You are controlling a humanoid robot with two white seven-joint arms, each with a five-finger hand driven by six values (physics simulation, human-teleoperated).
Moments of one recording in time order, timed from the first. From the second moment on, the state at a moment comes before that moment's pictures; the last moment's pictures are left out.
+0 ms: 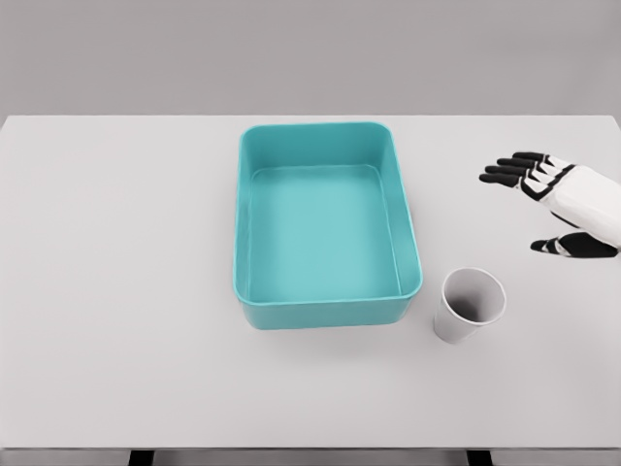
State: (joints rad) left arm -0.02 0.00 -0.11 -0.10 0.05 0.03 -0.05; right arm -0.01 -0.88 -0.02 -1.75 0.26 -0.61 0.35
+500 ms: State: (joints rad) left arm -0.02 0.00 -0.11 -0.10 0.05 0.03 -0.05; right arm 0.08 -0.78 -0.14 -1.75 -0.09 -0.61 0.48
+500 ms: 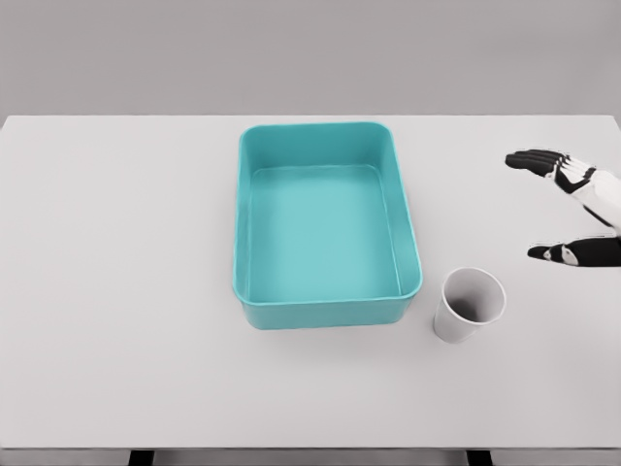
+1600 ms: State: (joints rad) left arm -0.02 0.00 -0.11 -0.10 0.05 0.03 -0.05; right arm 0.39 -0.72 -0.09 -1.66 -0.74 -0.52 0.61
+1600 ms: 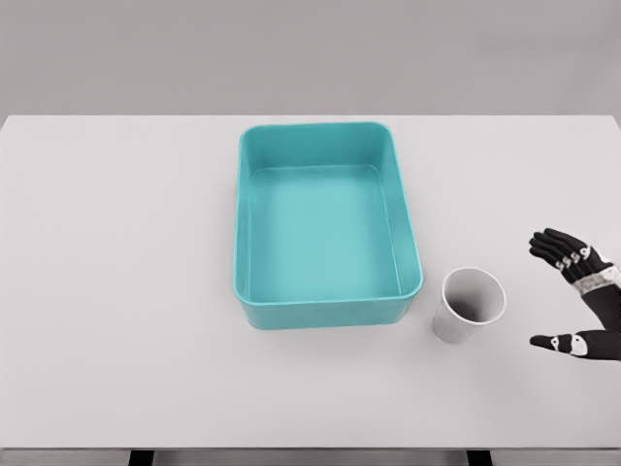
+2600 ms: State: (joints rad) left arm -0.02 0.00 -0.11 -0.10 0.05 0.03 -0.05; right arm 0.29 -0.61 -0.03 -1.62 -0.62 -0.30 0.61
